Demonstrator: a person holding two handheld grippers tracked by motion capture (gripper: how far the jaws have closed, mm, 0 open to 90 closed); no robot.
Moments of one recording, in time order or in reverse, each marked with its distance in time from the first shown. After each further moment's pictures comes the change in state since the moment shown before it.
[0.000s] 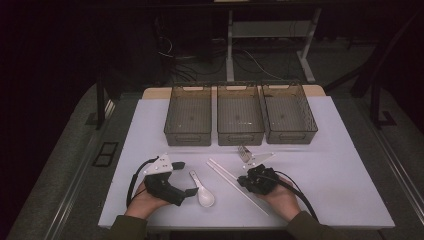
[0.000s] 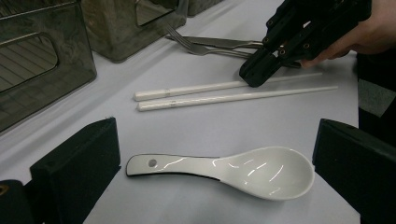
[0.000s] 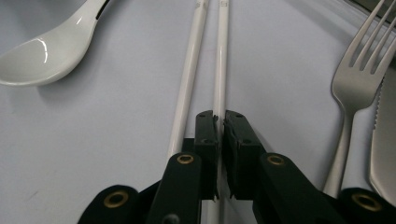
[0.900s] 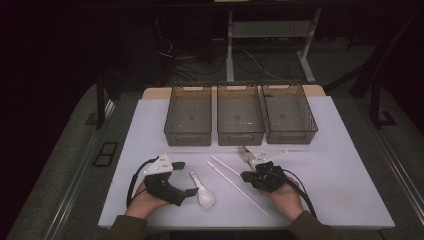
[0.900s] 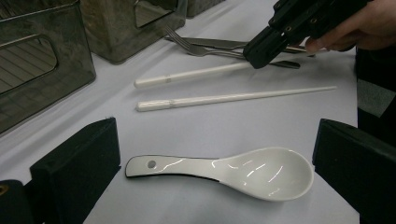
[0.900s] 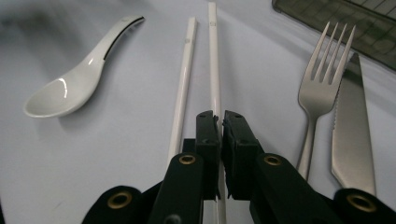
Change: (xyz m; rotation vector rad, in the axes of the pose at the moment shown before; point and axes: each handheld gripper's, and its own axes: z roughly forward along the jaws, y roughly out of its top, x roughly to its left) left arm 0.000 0.000 0.000 -0.003 -0.002 0.007; right arm -0.009 -0.002 -0.020 -0.102 0.018 0.081
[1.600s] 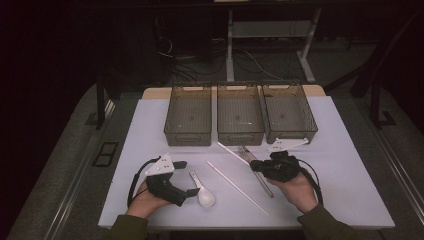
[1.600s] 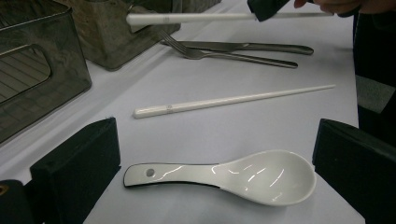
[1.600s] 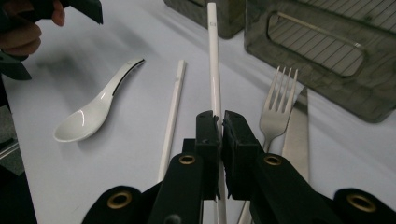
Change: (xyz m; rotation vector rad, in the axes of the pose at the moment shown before) left arm 0.000 0.001 0.004 -0.008 -0.012 0.036; right arm -0.021 0.015 -0.039 -0.097 0.028 0.031
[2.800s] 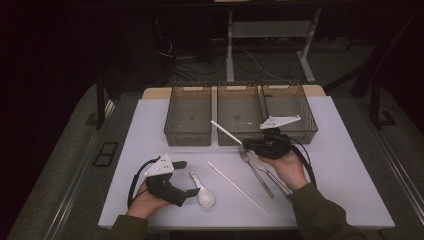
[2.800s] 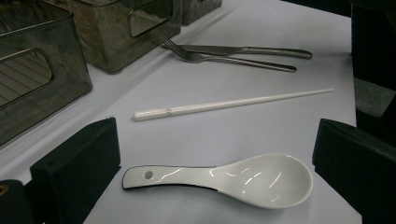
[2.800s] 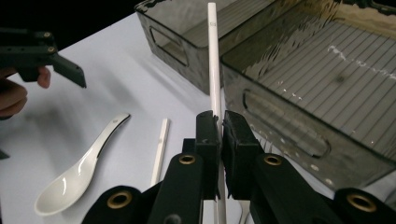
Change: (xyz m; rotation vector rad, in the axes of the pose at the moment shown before) left arm -0.002 0.001 -0.001 -0.020 0.007 -0.006; right arm -0.013 0.054 0.012 -0.055 -0.019 -0.004
